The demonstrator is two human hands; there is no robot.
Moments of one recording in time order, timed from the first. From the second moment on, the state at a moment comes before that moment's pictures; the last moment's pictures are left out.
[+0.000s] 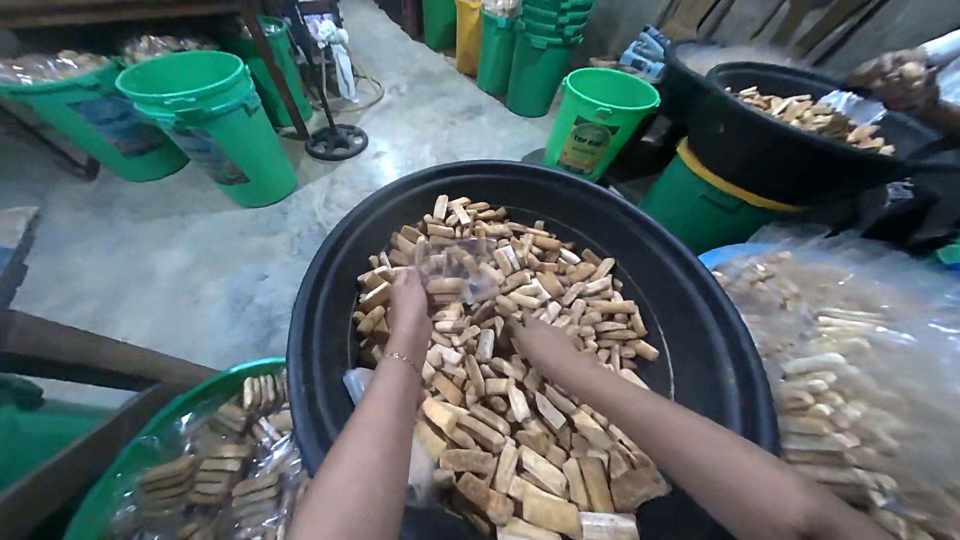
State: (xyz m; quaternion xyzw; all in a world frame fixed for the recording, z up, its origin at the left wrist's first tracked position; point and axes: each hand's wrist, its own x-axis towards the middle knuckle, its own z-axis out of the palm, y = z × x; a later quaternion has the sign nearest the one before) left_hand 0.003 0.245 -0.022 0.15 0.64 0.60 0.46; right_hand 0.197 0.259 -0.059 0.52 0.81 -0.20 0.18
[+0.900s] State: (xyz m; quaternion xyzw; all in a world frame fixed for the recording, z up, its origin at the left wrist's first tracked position) left_hand -0.001 0.235 -0.006 0.18 0.56 0.68 0.43; right_hand 0.188 0.280 -0.021 0.52 0.81 -0.25 0.10
